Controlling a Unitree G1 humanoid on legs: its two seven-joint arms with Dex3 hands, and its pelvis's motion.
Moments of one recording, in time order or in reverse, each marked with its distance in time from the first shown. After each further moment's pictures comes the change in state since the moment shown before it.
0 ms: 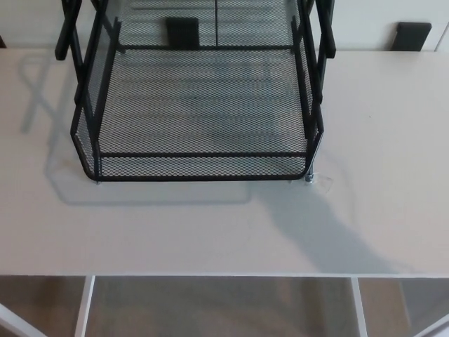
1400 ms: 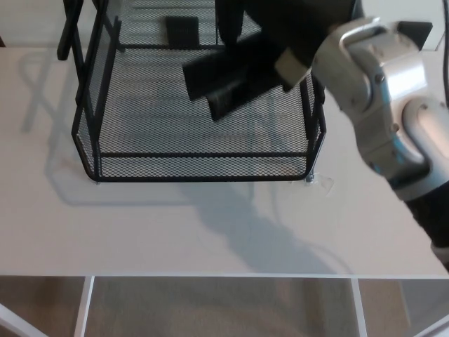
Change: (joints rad) left_arm -0.016 -0.019 -0.001 0.002 -0.004 -0.001 0.001; right_arm 0.024 0.480 0.345 0.231 -0.066 0.090 0.082
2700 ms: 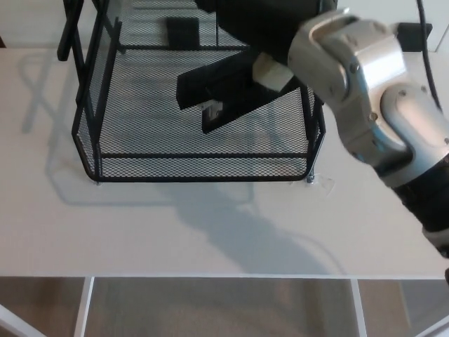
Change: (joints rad) left_arm 0.004 -0.007 -0.040 -0.005 0.005 0.000 0.000; right_arm -0.130 0.004 0.055 0.017 -0.007 0.030 0.184
